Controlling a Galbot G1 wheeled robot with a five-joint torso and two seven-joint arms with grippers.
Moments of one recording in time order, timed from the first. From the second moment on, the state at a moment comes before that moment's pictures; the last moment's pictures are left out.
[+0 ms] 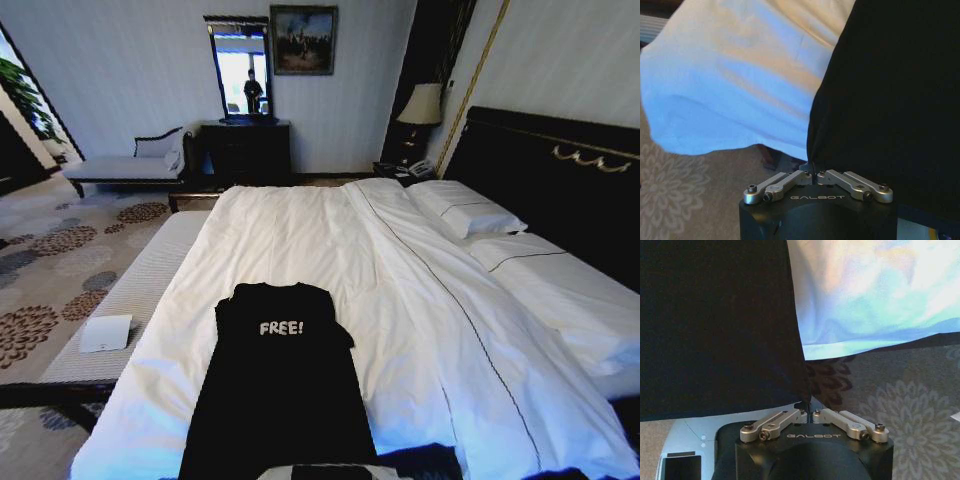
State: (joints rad) left arm 2.35 -1.35 -0.59 -2.16 -0.49 0.20 -0.37; right arm -2.15 1.25 0.29 2.31 0.53 -0.74 0.53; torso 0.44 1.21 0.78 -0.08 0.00
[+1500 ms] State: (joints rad) left arm 2.17 -1.26 -0.52 -2.14 -0.32 -0.08 -0.30; right arm -1.78 1.12 0.35 2.08 0.03 -0.01 0.16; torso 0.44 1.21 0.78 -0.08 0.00
